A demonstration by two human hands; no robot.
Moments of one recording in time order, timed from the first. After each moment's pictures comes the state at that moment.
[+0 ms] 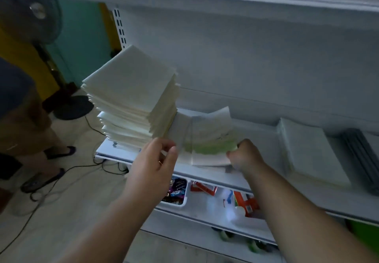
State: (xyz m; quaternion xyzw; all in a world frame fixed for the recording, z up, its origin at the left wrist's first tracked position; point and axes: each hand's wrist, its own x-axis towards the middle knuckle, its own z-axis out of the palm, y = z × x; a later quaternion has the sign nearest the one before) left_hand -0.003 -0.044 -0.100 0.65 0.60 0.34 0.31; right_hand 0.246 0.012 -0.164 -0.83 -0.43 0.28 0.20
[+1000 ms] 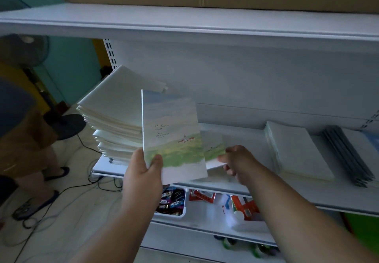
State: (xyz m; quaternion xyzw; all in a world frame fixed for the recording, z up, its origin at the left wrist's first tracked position) left_hand 0.004 -0.047 -0.082 0.48 0.61 0.47 0.41; right_hand 0.241 -0.003 -0.147 -0.75 -0.29 0.47 0.36
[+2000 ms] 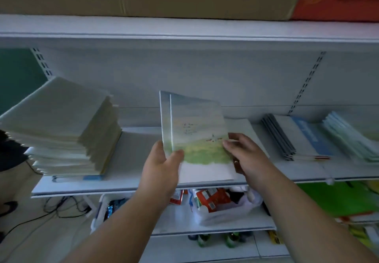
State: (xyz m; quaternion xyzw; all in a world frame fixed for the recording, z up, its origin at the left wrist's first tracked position) left_hand 0.122 -0.081 -0.068 0.53 0.48 0.39 0.58; right_hand 0.322 -0.130 -0.085 -0.65 -0.31 0.41 0.56
